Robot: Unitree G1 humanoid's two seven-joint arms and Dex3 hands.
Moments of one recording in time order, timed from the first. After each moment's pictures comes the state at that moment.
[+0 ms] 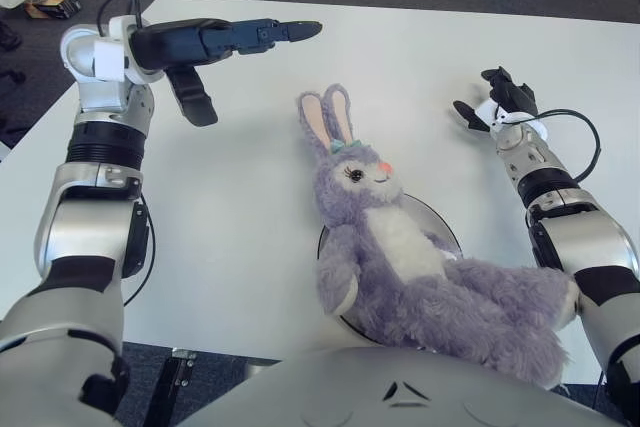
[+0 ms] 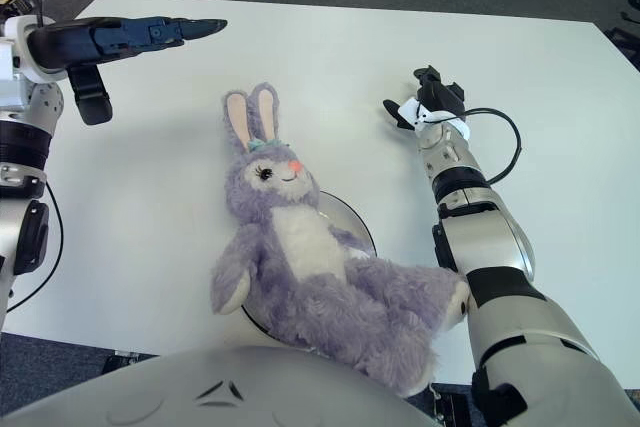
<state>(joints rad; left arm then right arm) -0.88 0.56 -0.04 0.65 -0.55 -0.72 -1.38 -0.83 -0.41 0.19 1.16 -0.45 -0.08 -0.29</state>
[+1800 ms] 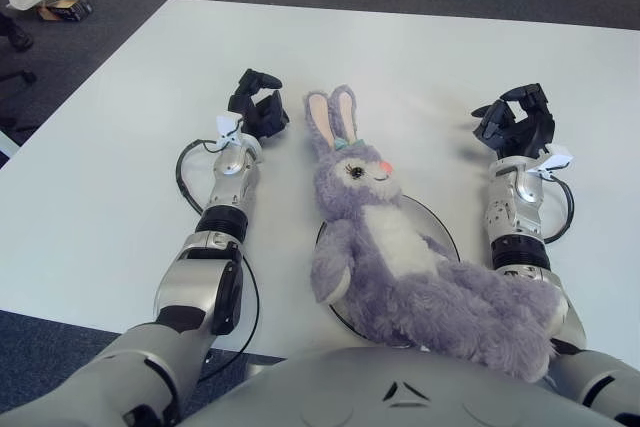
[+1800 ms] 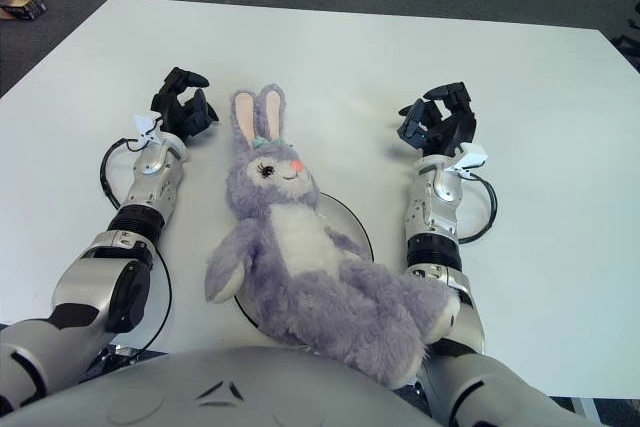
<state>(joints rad) -0.58 0.08 0.12 0.87 -0.15 -0.48 -0.04 -0.39 -0.10 -0.35 0.59 0.28 -0.46 -0.01</state>
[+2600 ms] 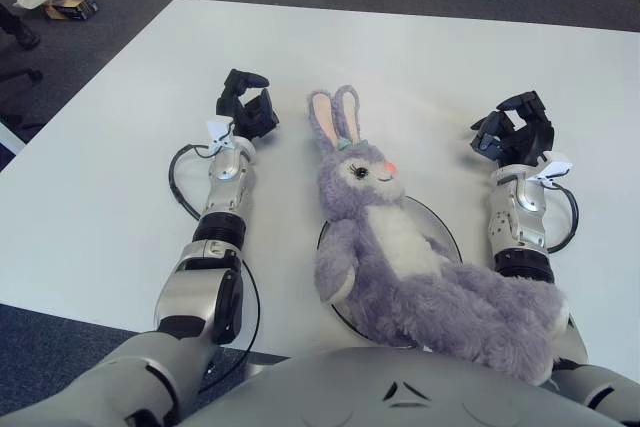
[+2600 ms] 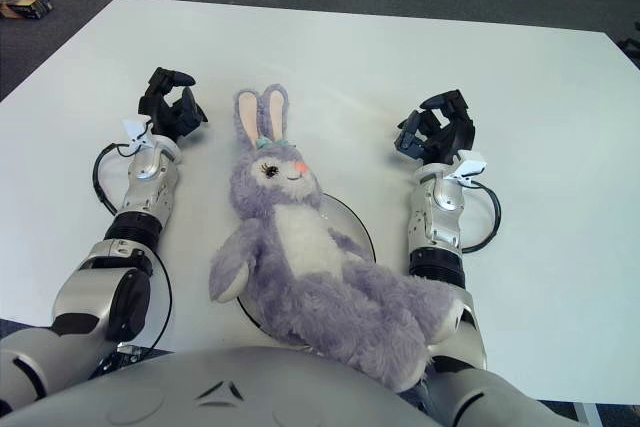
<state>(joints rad) -0.50 0.06 0.17 0.75 -0.13 -0.46 0.05 -0.31 -0.11 -0.31 0.50 0.21 -0.39 -0.04</state>
